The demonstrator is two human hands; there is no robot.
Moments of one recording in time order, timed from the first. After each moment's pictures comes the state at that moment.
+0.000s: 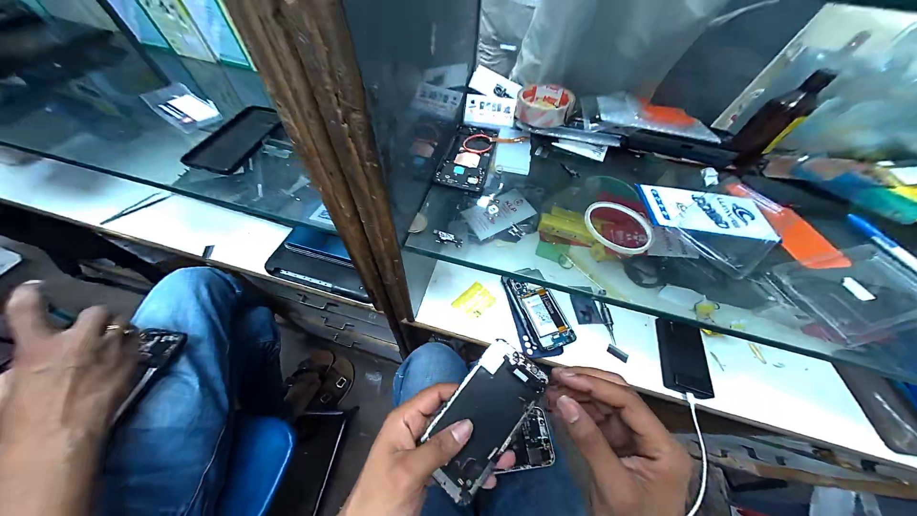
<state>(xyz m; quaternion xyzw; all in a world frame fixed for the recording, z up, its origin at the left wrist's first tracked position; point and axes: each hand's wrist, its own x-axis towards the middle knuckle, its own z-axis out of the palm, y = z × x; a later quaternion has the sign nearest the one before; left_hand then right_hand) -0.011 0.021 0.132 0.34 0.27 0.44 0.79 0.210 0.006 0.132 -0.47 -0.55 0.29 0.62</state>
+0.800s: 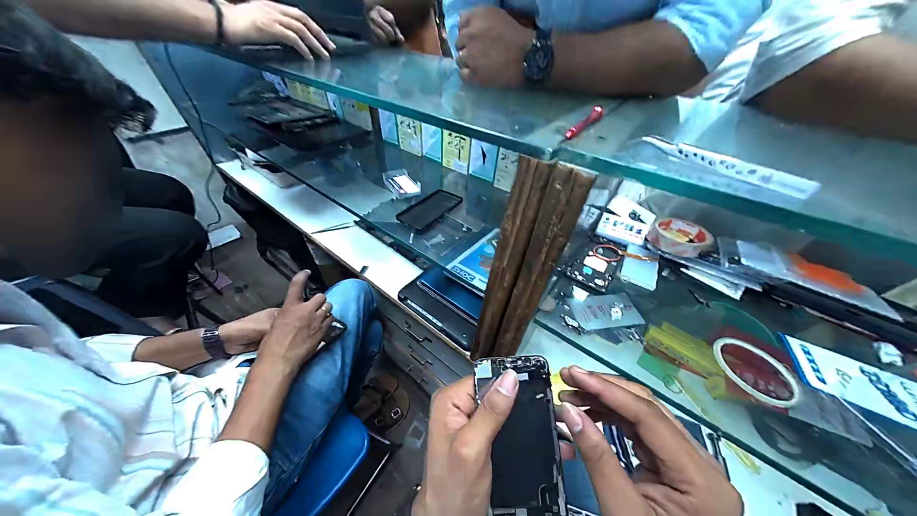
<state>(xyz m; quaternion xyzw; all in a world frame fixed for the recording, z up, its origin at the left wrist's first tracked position) -0.035 0.038 0.207 0.38 0.34 0.72 0.48 0.116 0.066 0.218 -0.33 -0.71 0.25 0.57</state>
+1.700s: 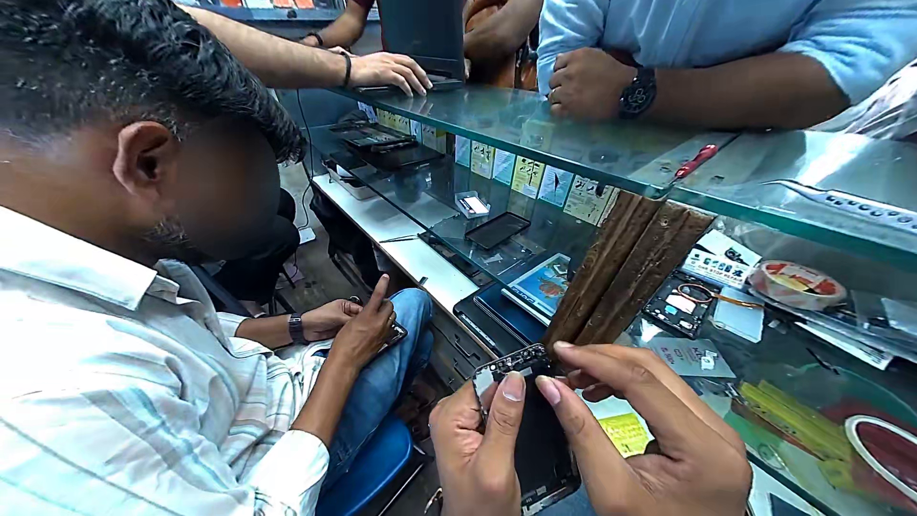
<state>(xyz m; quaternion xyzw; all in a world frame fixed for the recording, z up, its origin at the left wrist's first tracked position) -0.069 0.033 0.219 0.40 0.40 0.80 0.18 0.042 0.086 0.253 -0.27 -0.76 0.19 0.56</state>
